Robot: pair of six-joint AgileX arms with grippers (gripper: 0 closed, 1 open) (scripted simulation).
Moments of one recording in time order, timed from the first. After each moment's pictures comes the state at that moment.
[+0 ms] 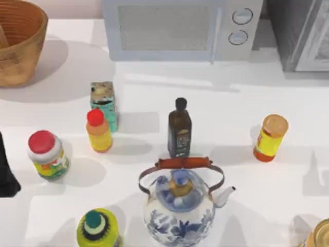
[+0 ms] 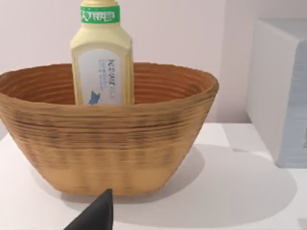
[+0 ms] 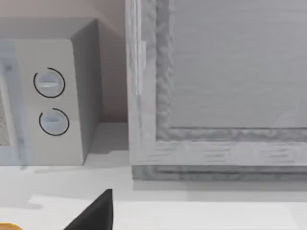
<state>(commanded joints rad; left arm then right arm) 0.00 0.00 0.00 0.00 0.00 0.00 0.00 0.00 0.00 0.00 0.00 0.00</state>
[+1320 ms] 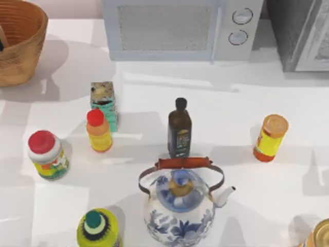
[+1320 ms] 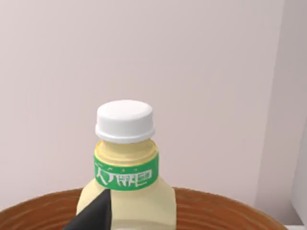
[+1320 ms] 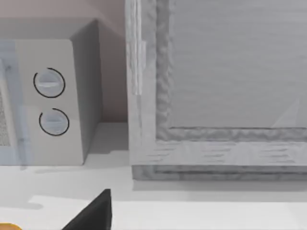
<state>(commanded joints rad) 0.16 1.42 0.63 0.80 0.19 0.00 0.00 0.00 0.00 0.00 0.00 0.00</state>
